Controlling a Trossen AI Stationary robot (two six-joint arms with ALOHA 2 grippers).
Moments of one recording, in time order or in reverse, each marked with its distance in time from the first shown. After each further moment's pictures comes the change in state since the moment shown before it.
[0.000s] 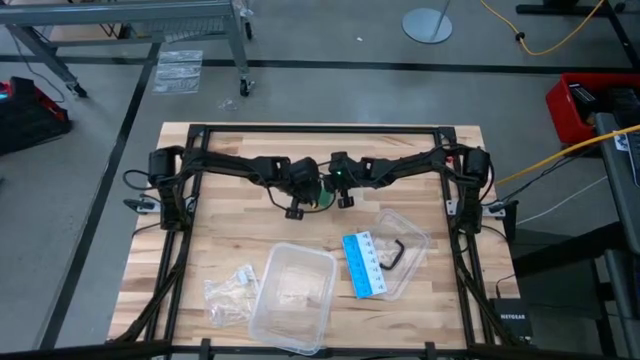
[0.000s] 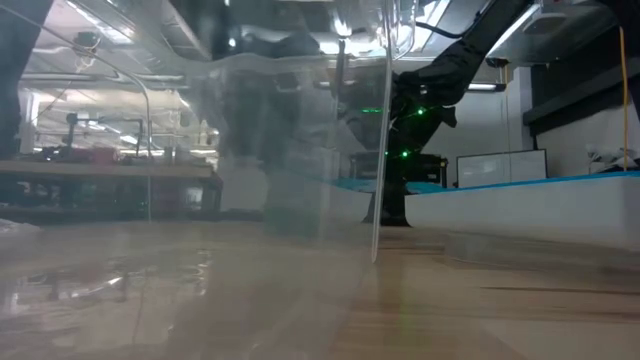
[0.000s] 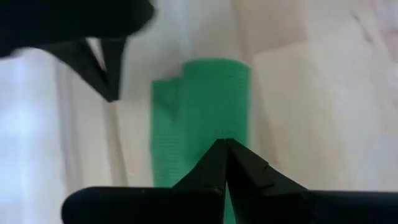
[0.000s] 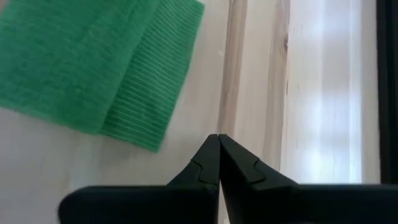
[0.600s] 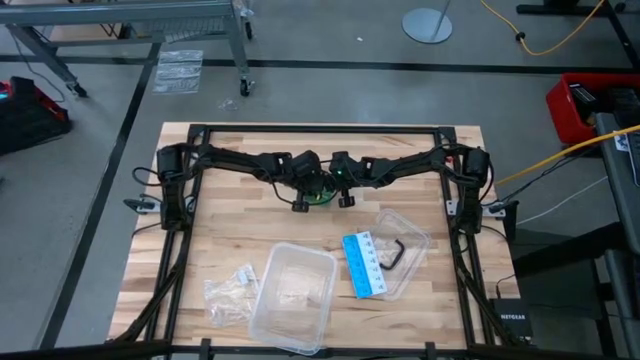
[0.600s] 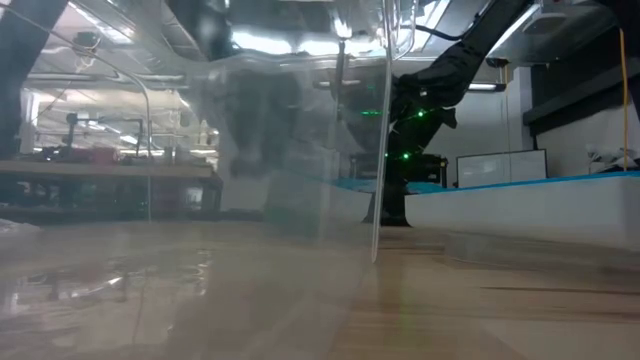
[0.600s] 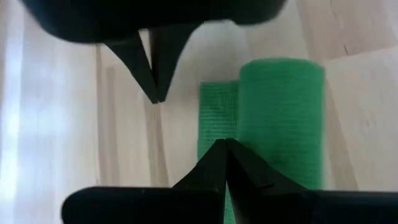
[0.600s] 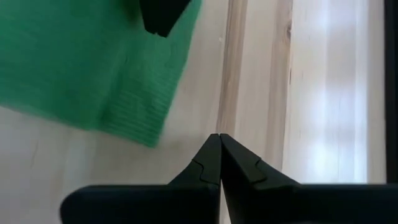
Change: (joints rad) left arm 0.068 0.075 0.001 0.119 -0.023 0.027; right arm -0.001 0.000 0.000 -0.013 -0.003 0.006
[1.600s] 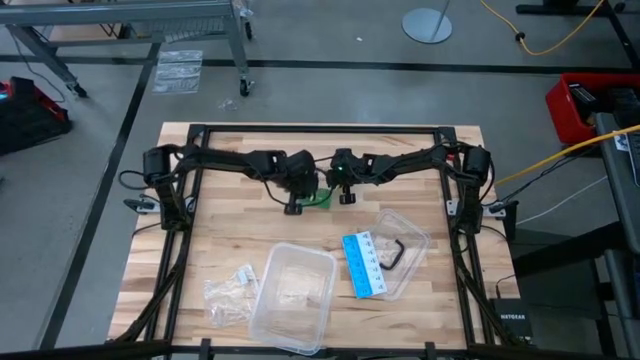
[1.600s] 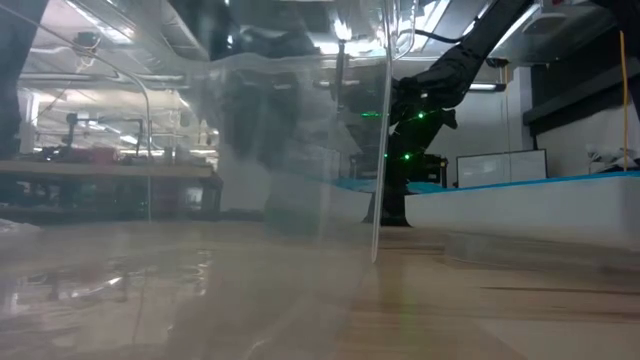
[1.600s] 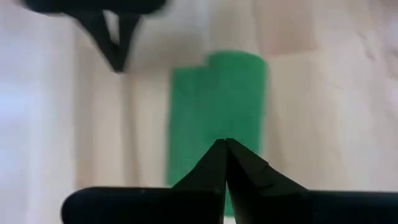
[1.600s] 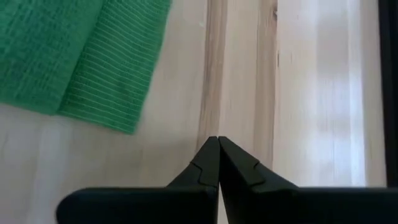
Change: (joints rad) left arm -0.038 -0.119 0.000 -0.189 0.075 -0.101; right arm -0.049 -0.002 0.000 -0.020 0.006 0.038
